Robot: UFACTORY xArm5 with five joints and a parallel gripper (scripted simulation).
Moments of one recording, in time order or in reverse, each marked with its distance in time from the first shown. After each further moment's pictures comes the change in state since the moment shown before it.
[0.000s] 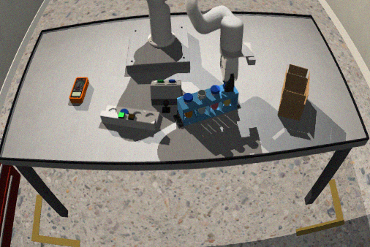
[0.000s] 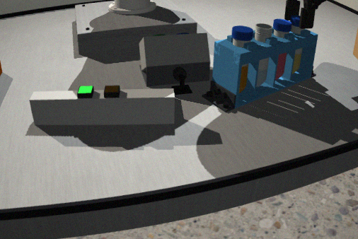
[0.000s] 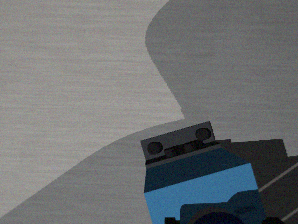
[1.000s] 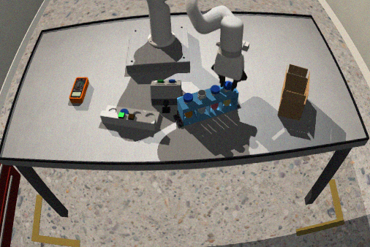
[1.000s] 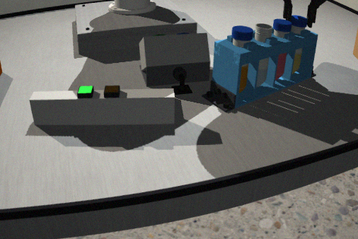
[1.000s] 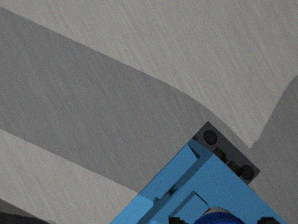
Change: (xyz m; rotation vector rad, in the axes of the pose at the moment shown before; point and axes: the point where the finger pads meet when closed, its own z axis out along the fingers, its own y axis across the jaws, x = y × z) arm 0.000 0.000 0.000 0.000 0.000 -1.044
